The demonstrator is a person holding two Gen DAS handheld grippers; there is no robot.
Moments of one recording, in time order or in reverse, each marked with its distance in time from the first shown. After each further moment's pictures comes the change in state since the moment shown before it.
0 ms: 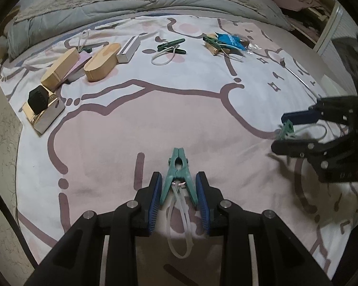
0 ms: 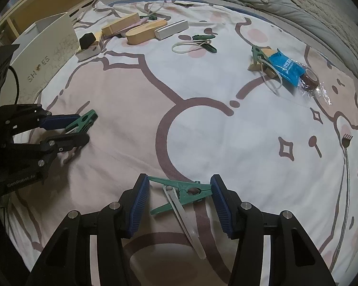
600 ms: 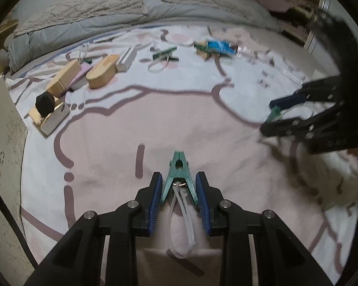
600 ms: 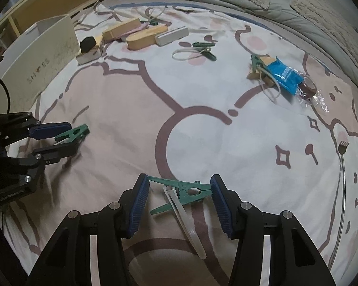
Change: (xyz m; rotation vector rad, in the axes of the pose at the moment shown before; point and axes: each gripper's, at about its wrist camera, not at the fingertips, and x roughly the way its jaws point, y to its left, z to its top) left arm -0.009 -0.005 -0.024 0.085 -0.078 0.024; right arm -0.001 0.002 0.004 -0.017 -0.023 -0.025
